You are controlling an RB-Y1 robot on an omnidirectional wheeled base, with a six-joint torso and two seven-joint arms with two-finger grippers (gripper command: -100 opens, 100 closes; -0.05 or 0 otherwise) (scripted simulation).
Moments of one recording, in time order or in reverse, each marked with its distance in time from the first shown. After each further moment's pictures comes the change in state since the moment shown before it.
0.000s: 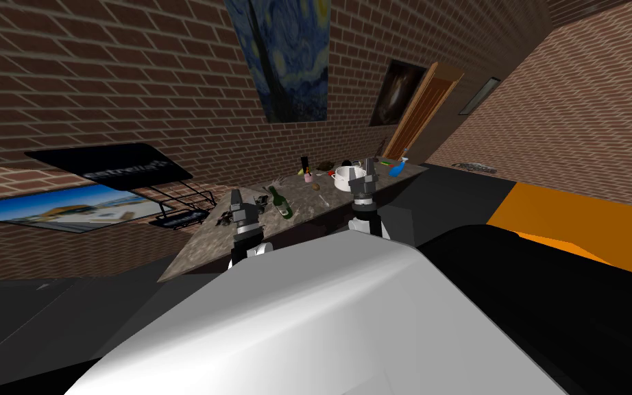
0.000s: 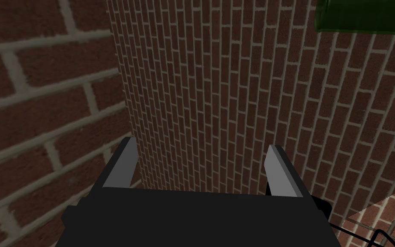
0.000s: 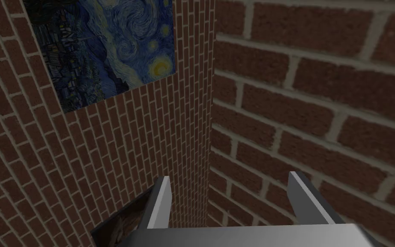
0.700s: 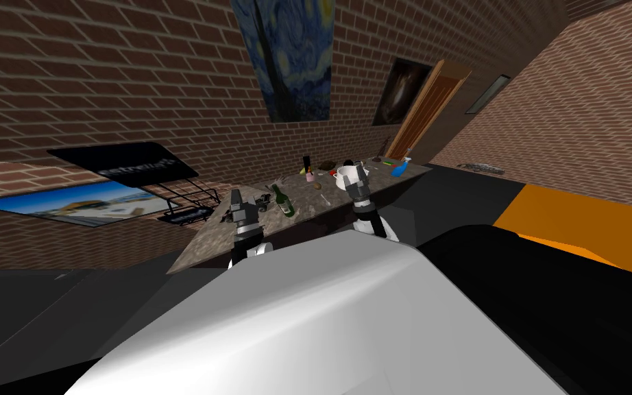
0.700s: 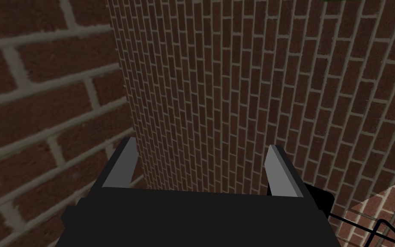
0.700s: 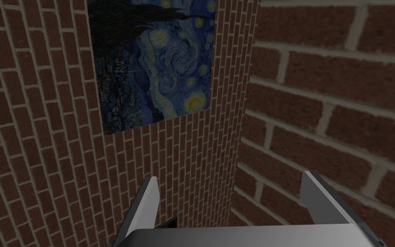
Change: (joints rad) left arm 0.000 0.000 0.000 0.000 0.000 0.000 0.000; right arm 0.004 -0.199 -0.021 0.080 0.003 0.009 -0.019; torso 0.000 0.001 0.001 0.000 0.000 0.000
